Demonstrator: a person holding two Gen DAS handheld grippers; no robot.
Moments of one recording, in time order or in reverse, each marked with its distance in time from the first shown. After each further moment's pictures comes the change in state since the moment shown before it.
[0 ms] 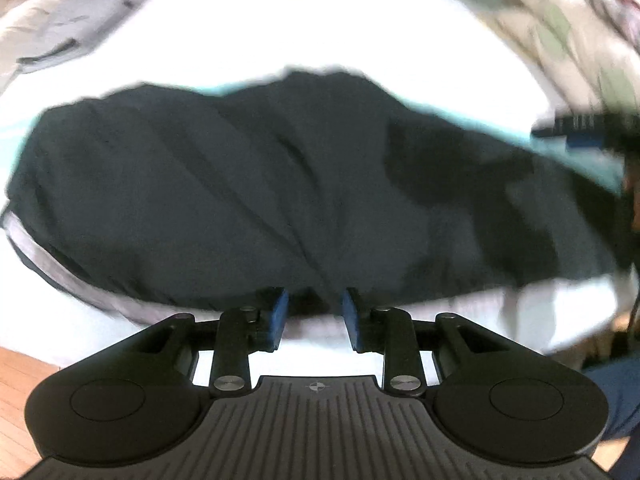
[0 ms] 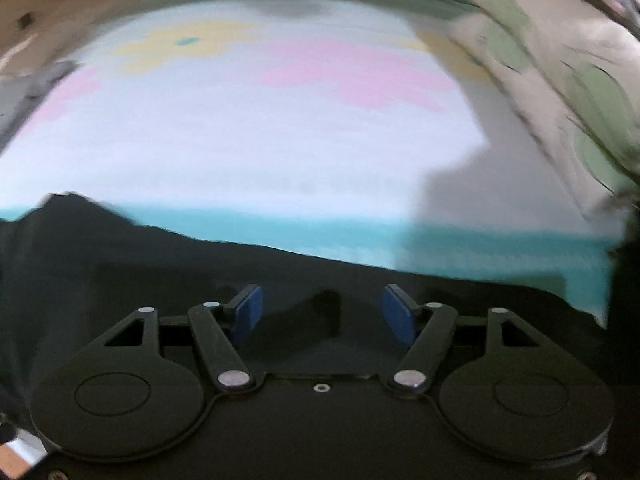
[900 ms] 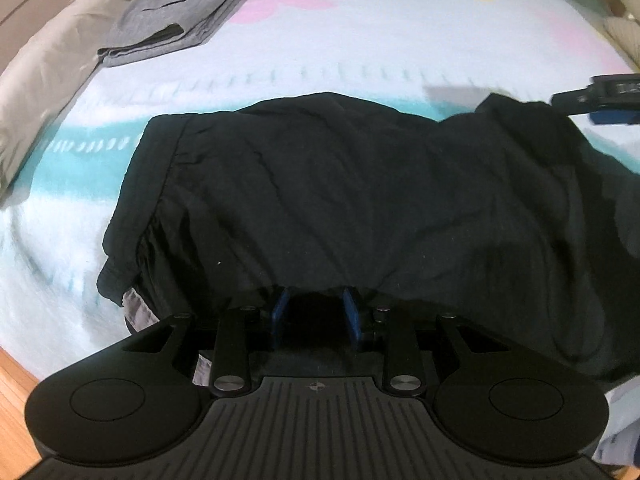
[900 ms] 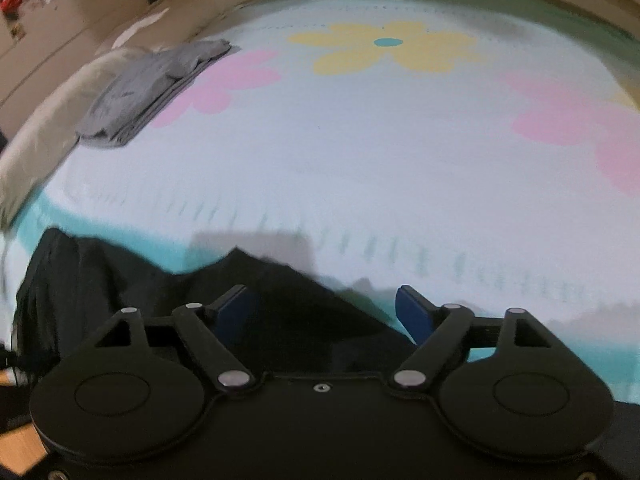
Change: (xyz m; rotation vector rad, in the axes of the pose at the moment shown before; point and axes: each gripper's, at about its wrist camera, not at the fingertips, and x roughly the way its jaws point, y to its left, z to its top) left arm 0.041 0.109 0.045 -0.027 0.059 0.253; right arm 0.075 0.151 0.065 -0.149 0.004 0.364
